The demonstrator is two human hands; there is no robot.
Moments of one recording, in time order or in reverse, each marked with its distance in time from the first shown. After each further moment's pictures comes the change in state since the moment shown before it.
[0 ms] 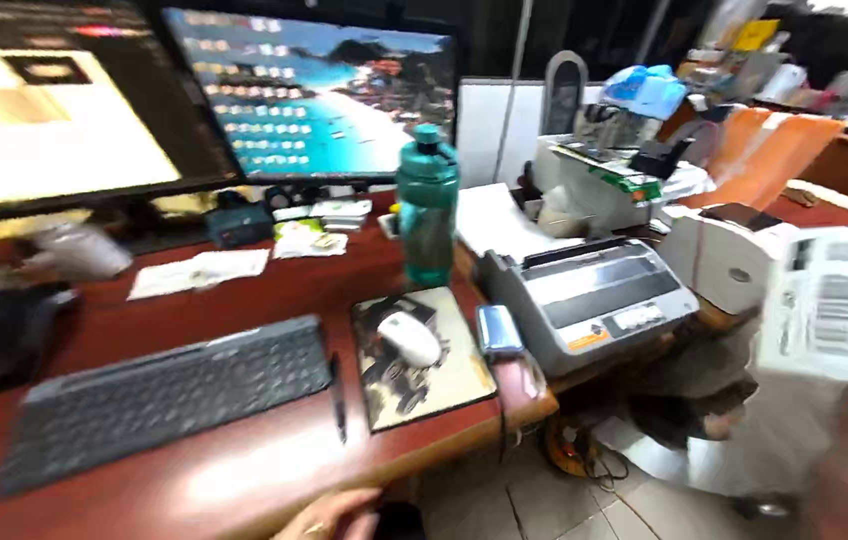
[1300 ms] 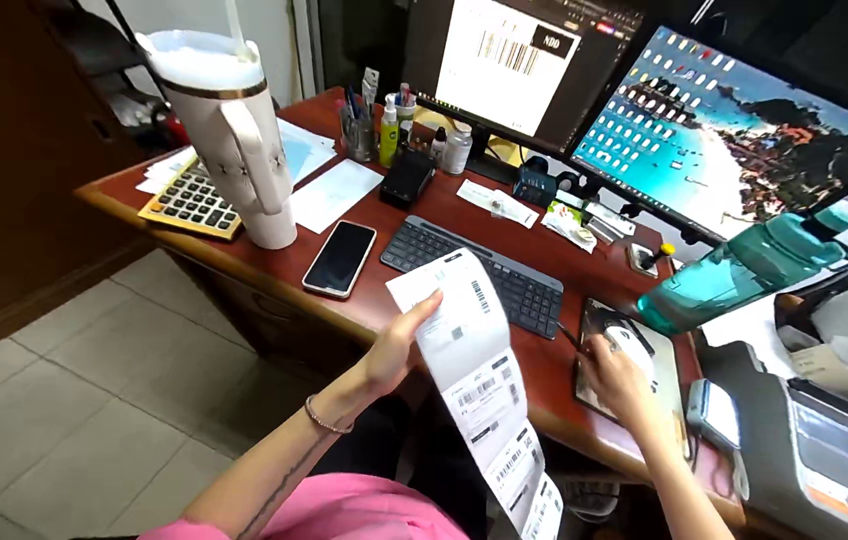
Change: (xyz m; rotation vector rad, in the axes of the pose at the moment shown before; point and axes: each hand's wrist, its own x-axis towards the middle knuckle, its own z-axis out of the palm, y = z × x) left_hand -0.047 -0.016 -0.161 -1.002 0.553 -0.501; right_hand -0.082 -0.261 0.253 0.380 -1.040 -0.541
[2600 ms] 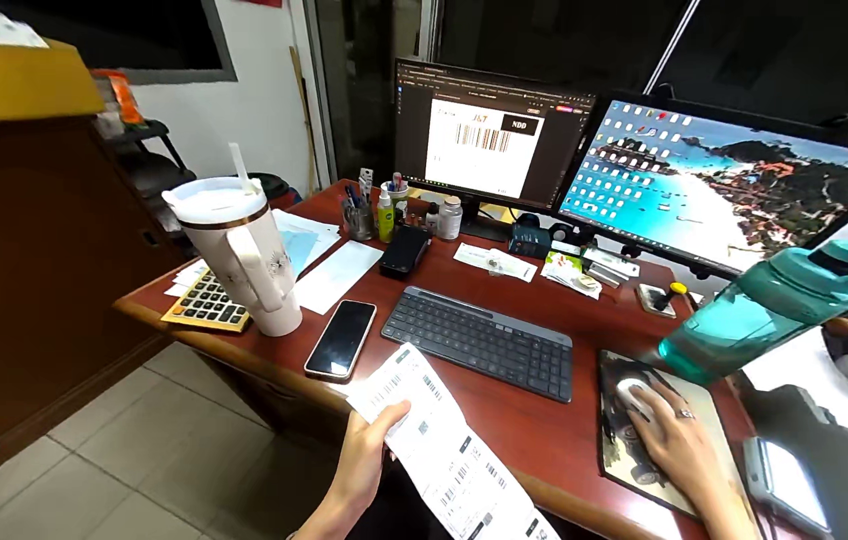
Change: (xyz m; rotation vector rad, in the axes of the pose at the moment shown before) left_hand -0.009 -0.023 -0.013 0.034 0.446 0.158; right_hand -0.021 0.094 0.039 0.062 0.267 0.103
